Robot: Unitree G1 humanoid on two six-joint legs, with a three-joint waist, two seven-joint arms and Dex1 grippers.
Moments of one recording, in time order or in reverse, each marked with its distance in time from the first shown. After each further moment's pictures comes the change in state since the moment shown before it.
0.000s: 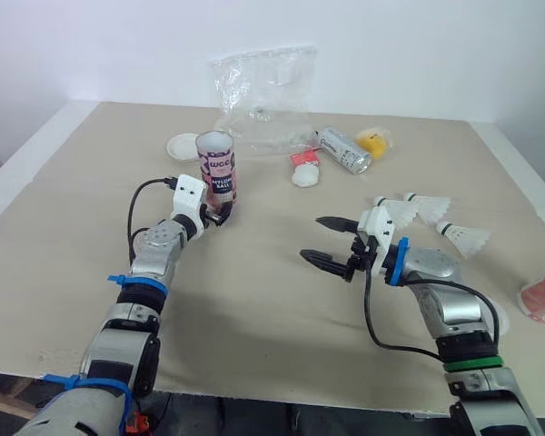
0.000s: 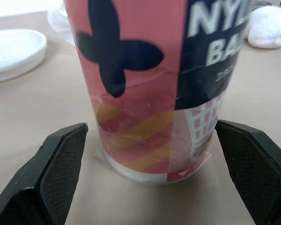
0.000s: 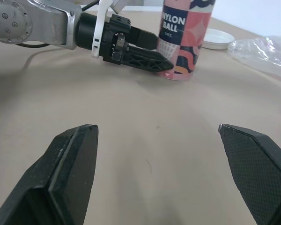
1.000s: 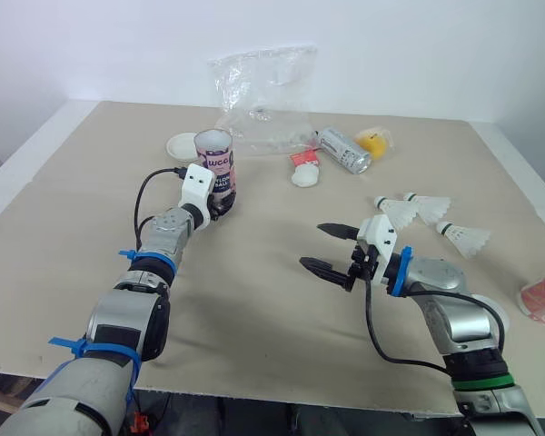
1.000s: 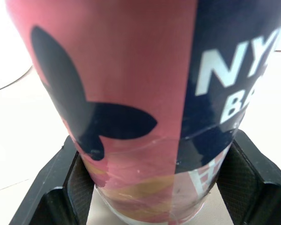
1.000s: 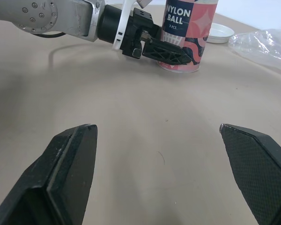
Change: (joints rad) left arm -0.183 -0.003 0.017 0.318 0.045 -0.125 -0.008; right arm 0.078 -0.010 0.000 -0.136 0.002 0.071 -0.057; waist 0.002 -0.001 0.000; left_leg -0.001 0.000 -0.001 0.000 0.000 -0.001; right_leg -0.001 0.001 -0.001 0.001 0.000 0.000
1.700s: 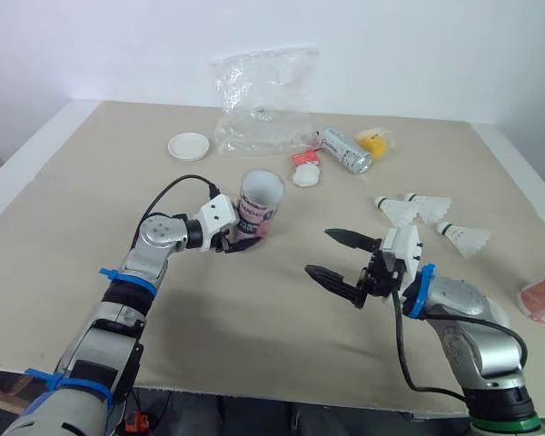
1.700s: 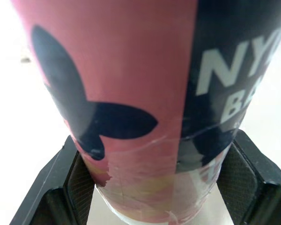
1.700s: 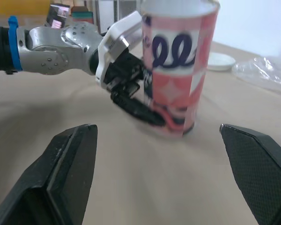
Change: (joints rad) left arm 0.259 0.150 -0.266 -0.640 0.047 0.010 -0.659; right arm 0.219 -0.015 -0.100 -0.319 0.180 0.101 -0.051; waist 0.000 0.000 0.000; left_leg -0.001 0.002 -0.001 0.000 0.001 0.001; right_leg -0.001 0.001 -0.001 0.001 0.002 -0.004
